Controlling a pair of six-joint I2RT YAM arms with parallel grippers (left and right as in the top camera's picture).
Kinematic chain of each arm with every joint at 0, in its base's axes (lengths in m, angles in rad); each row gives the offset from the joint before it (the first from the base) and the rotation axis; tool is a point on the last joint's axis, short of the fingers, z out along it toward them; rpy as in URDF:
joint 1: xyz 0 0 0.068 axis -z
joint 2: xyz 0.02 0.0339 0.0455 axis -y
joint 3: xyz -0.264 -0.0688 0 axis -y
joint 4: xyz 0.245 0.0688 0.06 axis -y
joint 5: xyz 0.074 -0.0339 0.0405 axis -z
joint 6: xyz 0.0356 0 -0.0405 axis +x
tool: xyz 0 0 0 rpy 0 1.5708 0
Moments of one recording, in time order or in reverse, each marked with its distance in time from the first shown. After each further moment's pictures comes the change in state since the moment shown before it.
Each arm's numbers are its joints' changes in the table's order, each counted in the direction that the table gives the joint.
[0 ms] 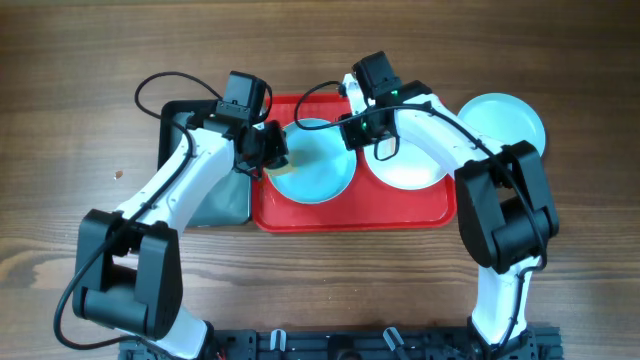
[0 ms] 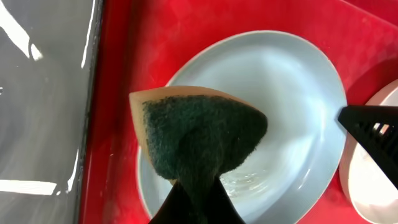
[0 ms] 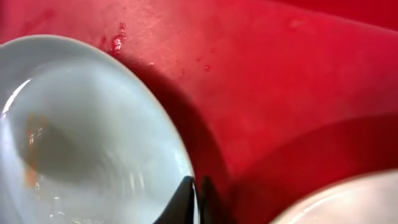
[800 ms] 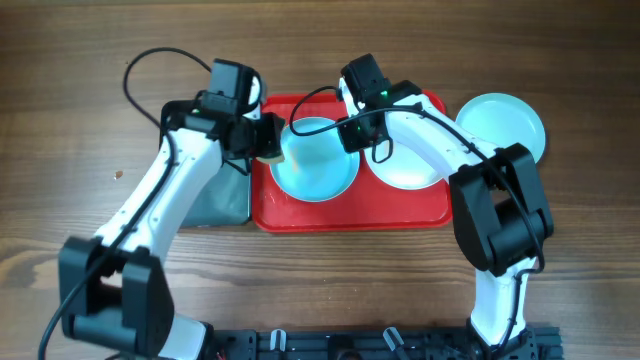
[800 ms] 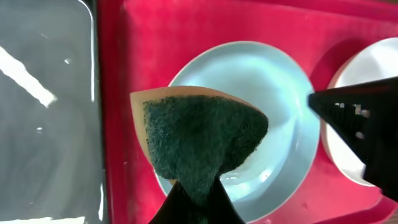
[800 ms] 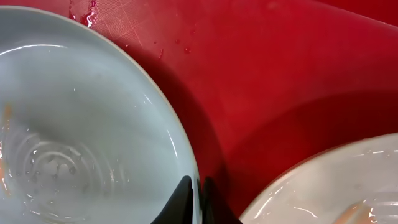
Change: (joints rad) left arm -0.022 0.072 0.067 -0.076 0.014 0.212; right arm -0.044 0.000 0.032 -0.078 0.171 0.003
